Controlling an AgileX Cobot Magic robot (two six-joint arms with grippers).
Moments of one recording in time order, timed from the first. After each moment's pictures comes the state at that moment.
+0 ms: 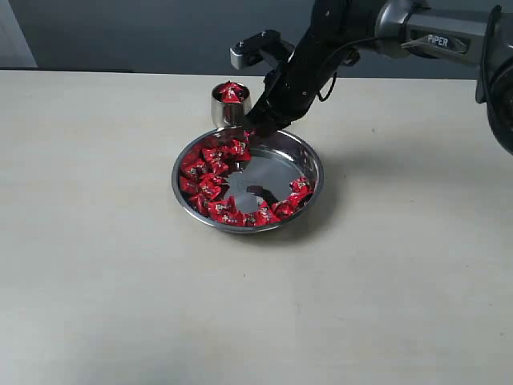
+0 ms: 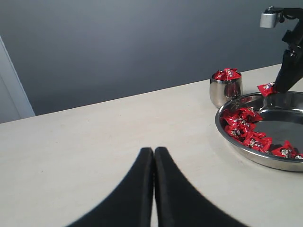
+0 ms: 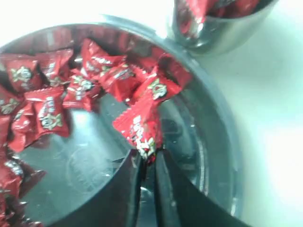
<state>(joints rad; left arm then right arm) -0.06 0.00 0.00 0.04 0.18 0.07 0.43 2.29 -1.89 0.35 0.90 -0.59</state>
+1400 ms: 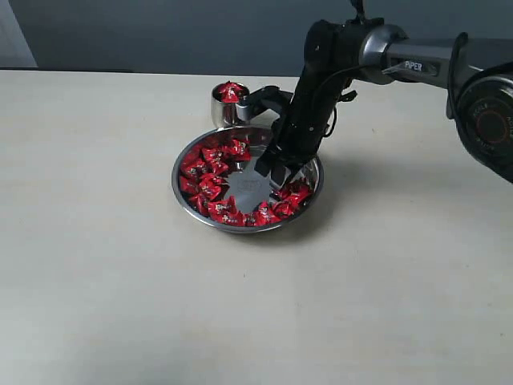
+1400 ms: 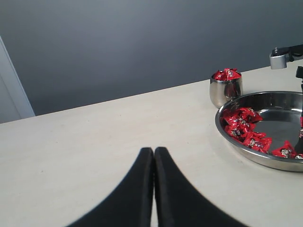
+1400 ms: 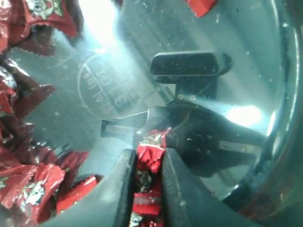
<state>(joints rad) -0.06 0.00 0.00 0.04 0.18 0.07 0.42 2.39 -1.89 0.32 1.12 -0.62</state>
